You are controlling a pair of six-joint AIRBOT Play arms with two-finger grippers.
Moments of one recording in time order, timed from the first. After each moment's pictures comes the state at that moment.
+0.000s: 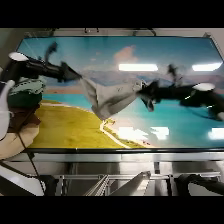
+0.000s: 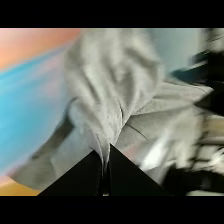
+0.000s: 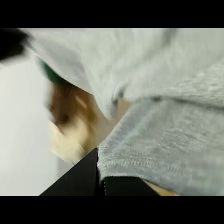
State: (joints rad) left arm 0.14 -1.80 1.70 0.37 -1.51 -1.09; right arm -0.05 -1.32 0.97 -0.13 1.13 0.99
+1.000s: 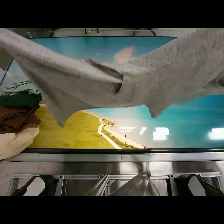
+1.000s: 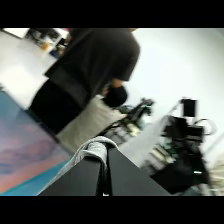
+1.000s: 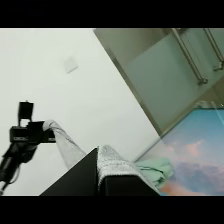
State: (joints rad) left arm 0.64 -1.01 1.37 -0.18 -1.60 -1.06; right arm -0.57 -0.83 1.28 0.17 1.44 1.03
